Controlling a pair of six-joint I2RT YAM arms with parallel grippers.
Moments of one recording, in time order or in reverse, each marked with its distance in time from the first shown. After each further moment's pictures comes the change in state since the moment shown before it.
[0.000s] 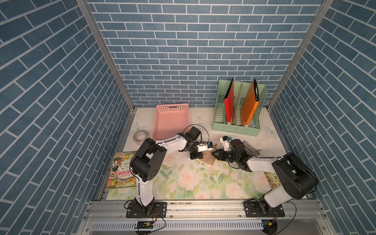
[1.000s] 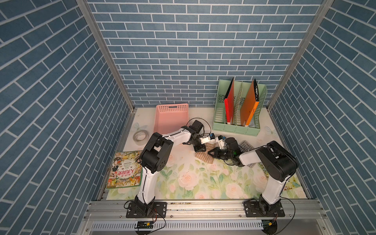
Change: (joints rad) left arm 0.034 0.201 0.252 -0.044 -0.003 -0.094; right arm -0.007 0.224 0.104 0.095 -0.054 0.033
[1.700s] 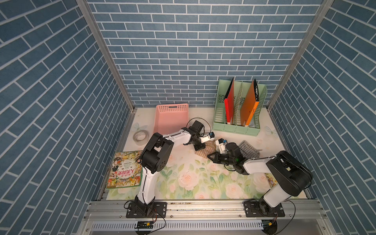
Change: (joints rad) left arm -0.003 -0.021 -0.045 0.112 -0.095 -0.028; right arm 0.101 -0.160 -0.139 0.031 0.100 0.047
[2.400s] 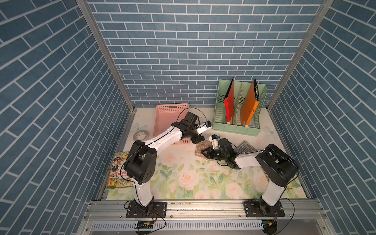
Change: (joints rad) left arm 0.062 -0.289 -0.008 -0.045 0.002 -0.076; right arm 0.066 0.171 0.202 0.006 0.045 0.032
